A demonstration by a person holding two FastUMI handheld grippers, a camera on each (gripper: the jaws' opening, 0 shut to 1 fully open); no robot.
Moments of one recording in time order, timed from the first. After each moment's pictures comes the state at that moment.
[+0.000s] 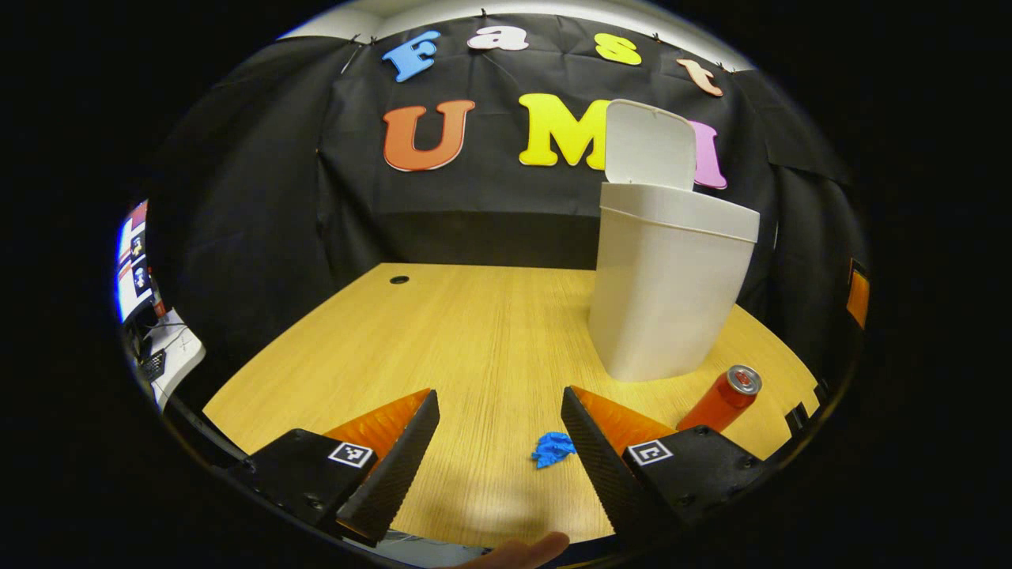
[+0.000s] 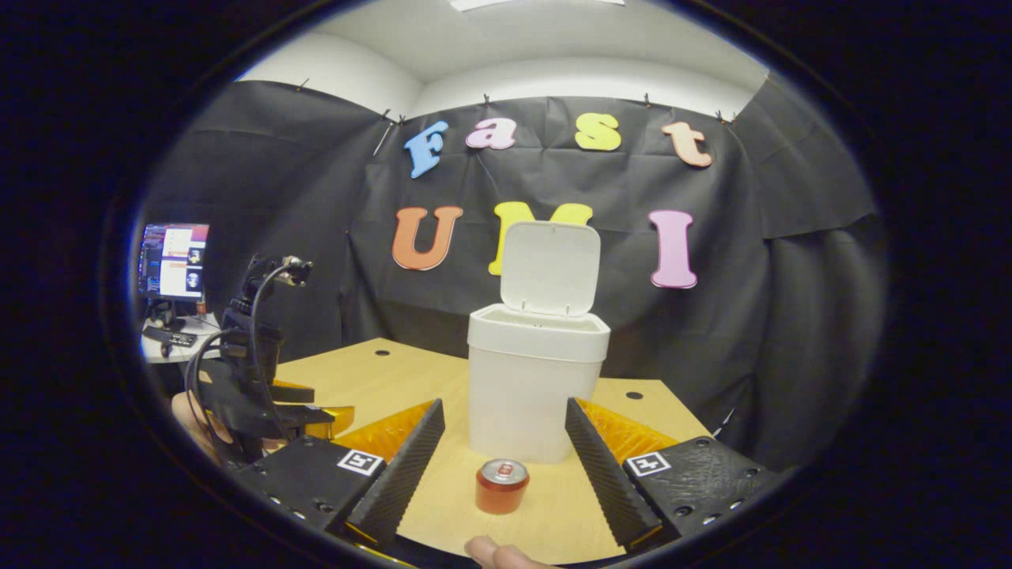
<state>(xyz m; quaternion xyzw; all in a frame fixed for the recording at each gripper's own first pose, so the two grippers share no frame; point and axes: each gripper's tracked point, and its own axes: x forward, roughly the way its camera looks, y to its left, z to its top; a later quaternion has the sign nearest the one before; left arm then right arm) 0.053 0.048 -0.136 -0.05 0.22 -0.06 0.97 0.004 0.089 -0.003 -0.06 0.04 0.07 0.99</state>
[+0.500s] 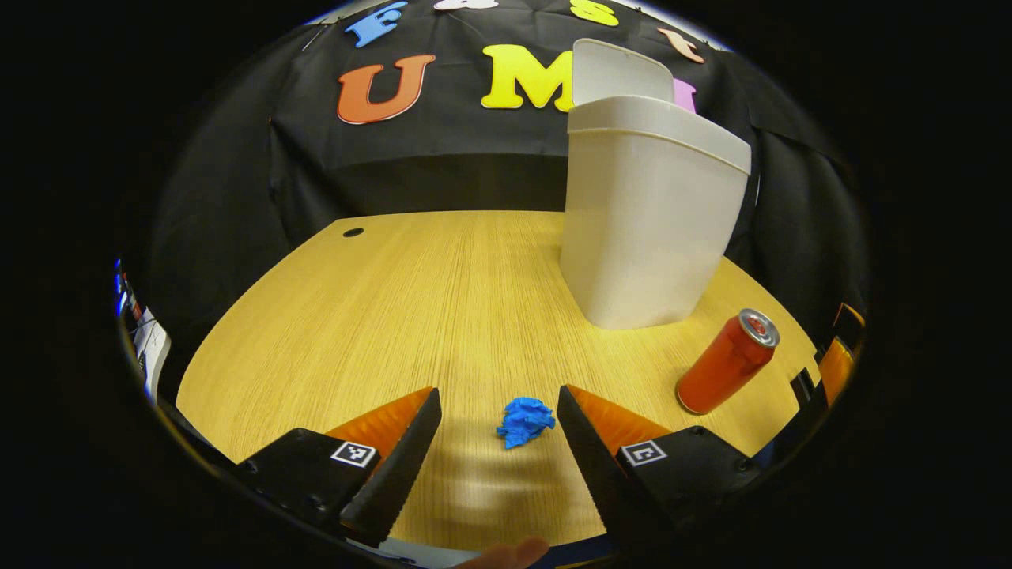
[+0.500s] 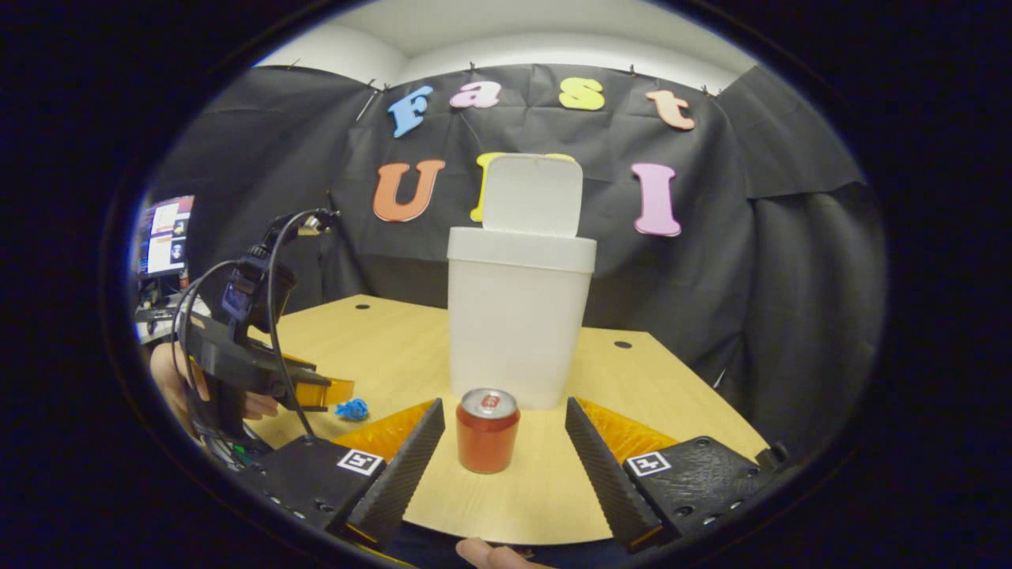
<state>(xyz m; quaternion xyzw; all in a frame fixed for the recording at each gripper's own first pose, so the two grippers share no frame) 0.056 0.018 -0.195 -0.02 0.30 -0.10 0.95 0.009 0.069 -0.112 -0.05 0.10 0.03 0.99</state>
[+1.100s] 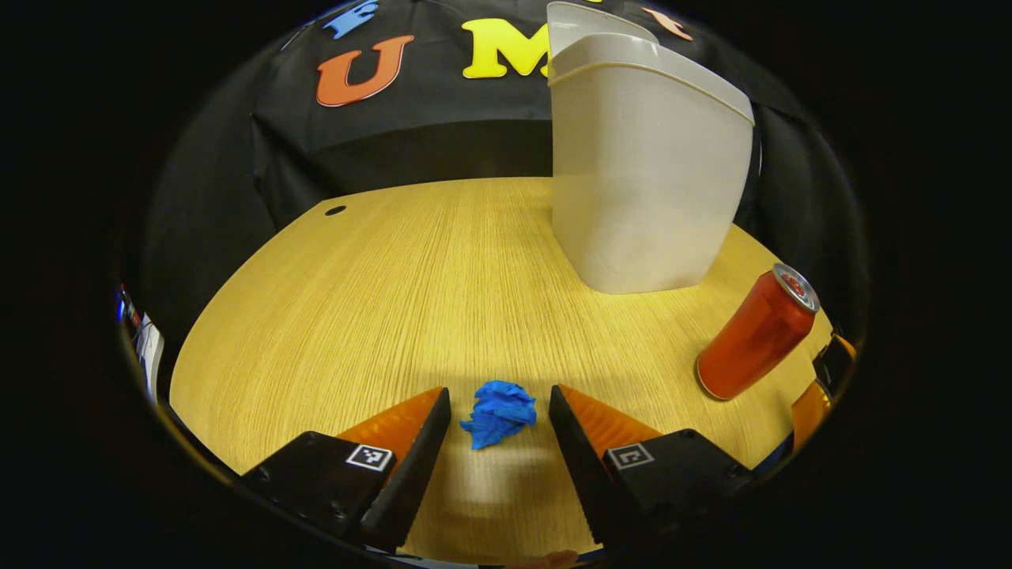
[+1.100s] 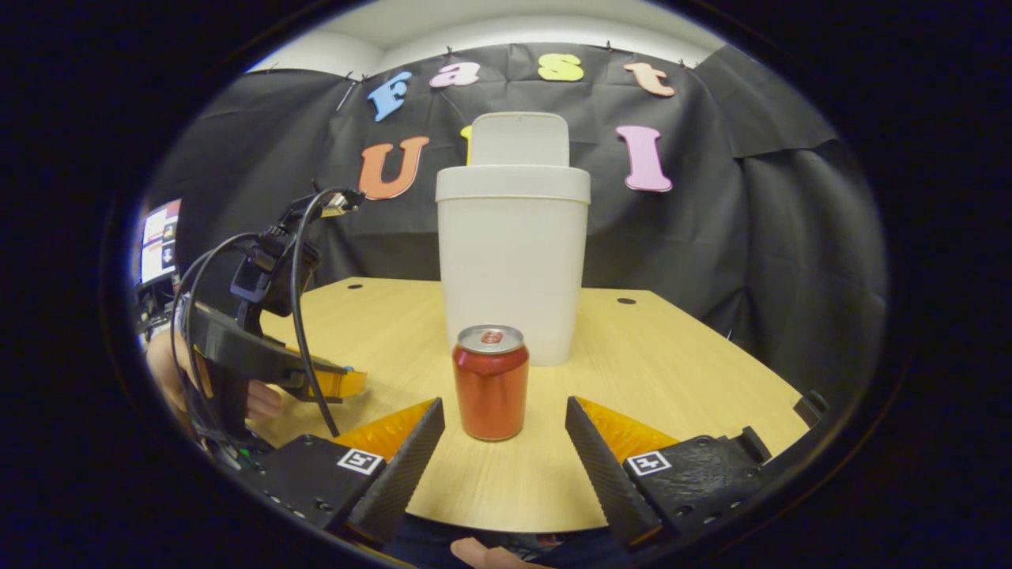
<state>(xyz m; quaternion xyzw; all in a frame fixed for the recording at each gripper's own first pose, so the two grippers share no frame) 0.061 -0.006 -0.237 0.00 0.34 -0.10 0.93 0.015 0.065 -0.174 -0.02 0.13 0.02 0.99</state>
